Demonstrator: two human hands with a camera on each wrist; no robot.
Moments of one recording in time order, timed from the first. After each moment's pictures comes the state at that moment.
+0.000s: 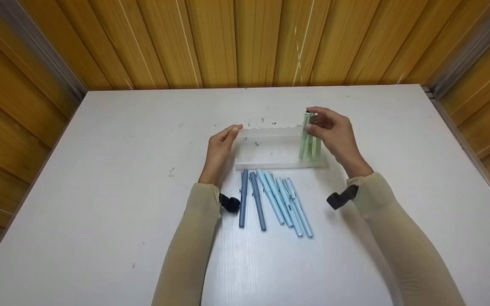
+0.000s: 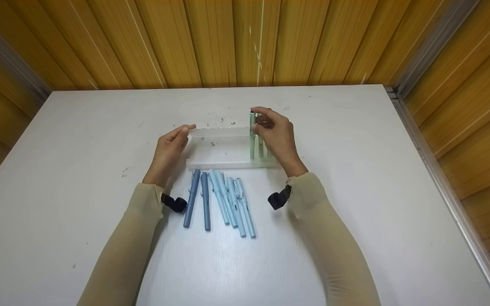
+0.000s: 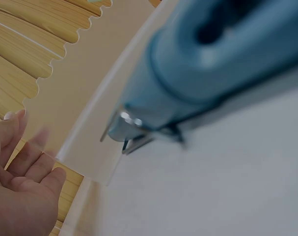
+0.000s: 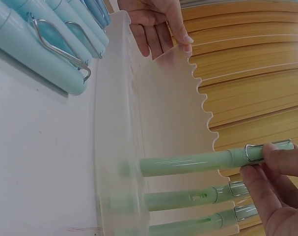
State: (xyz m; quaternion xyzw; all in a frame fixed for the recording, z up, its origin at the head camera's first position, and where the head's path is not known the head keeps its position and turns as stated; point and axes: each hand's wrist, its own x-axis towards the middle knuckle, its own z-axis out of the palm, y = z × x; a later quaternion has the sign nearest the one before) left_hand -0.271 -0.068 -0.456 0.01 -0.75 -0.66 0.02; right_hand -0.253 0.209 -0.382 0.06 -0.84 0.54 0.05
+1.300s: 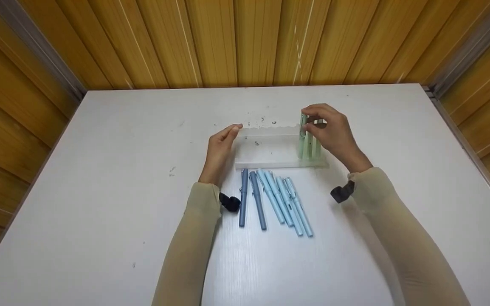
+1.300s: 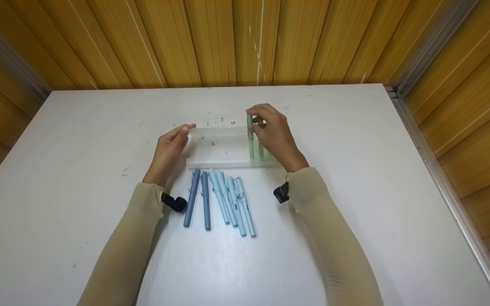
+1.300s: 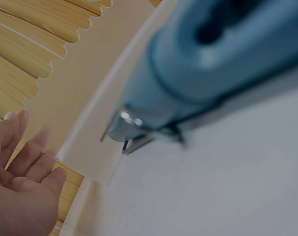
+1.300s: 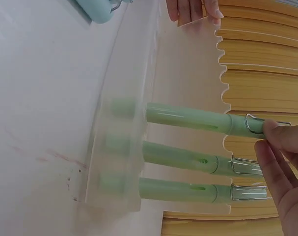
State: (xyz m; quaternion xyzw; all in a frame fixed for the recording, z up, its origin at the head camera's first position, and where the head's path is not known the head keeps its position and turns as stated) left_hand -0.269 -0.068 -0.456 -0.01 -0.74 -0.67 0.02; right_hand -0.261 0.207 -0.382 0.20 -0.87 0.42 0.14
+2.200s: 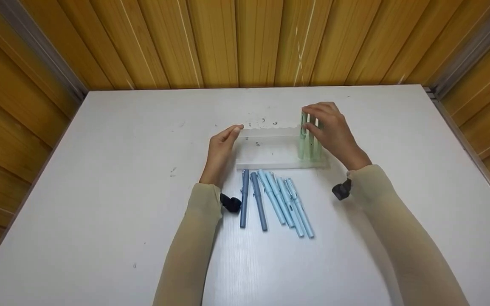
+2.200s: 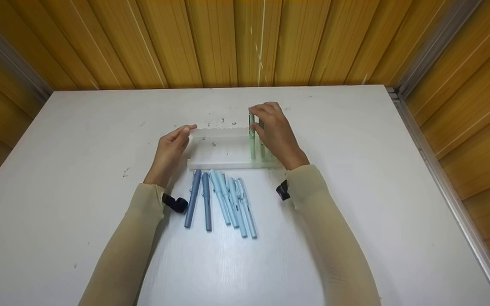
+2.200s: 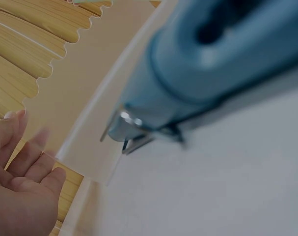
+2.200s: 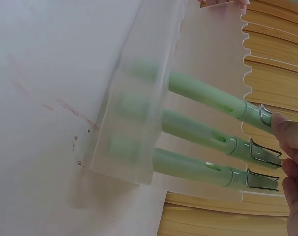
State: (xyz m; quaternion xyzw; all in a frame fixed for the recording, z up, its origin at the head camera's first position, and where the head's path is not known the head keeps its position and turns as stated) left_hand -0.270 -0.066 -0.456 0.02 -0.74 -0.67 0.01; right_hand -0.271 0.210 -0.386 0.23 -0.91 0.30 0.19
